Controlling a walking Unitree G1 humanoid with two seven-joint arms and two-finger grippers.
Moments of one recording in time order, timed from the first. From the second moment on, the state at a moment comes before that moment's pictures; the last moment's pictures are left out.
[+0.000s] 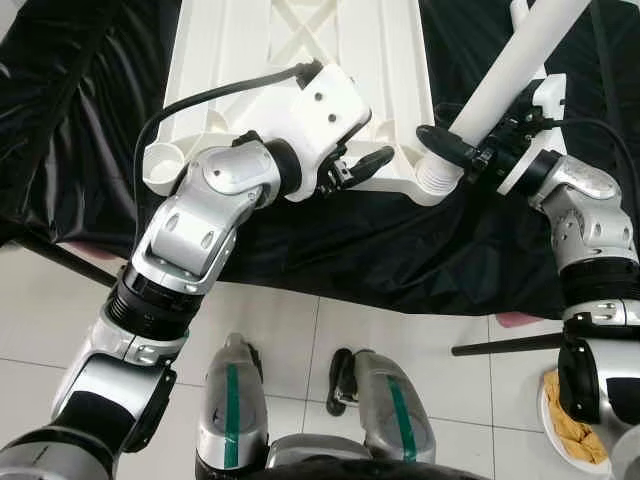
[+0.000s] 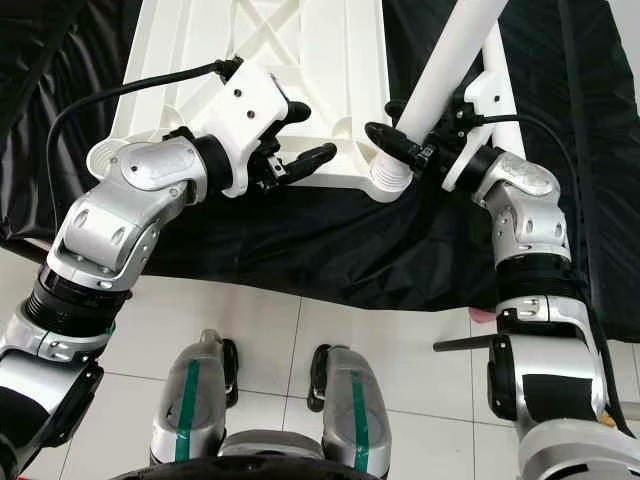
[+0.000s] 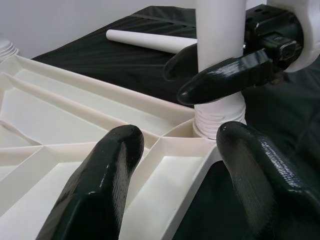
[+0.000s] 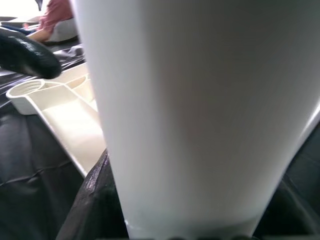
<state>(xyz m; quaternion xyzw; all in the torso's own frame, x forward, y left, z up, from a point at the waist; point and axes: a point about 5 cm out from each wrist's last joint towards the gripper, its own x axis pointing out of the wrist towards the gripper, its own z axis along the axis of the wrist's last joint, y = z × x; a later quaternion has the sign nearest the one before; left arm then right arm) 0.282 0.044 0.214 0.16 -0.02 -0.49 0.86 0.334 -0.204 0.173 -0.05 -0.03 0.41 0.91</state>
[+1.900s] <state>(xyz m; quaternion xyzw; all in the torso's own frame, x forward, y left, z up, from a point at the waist) 0.283 0.043 0.218 0.16 -0.02 -0.49 0.86 0.311 -0.183 0.170 -0.02 -0.05 0.40 0.92</state>
